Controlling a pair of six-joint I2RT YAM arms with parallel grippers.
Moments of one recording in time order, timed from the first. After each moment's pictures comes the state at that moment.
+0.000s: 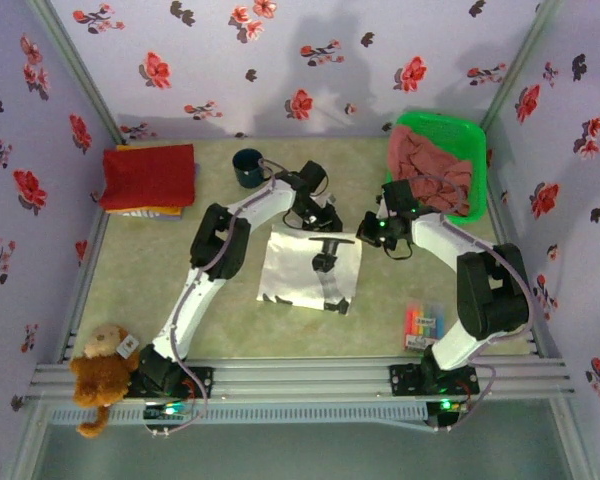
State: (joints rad) left arm -0.66 2.55 2.15 -0.88 0.69 -0.67; right arm 0.28 1.61 0.98 -0.41 -0.35 0.62
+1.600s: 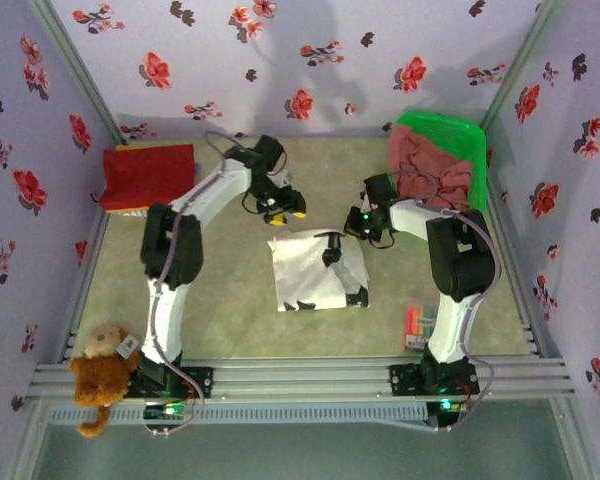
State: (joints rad) left arm -0.51 2.11 1.89 -1.08 0.44 -0.53; right arm 0.31 1.92 1.15 -0.34 -0.34 0.59
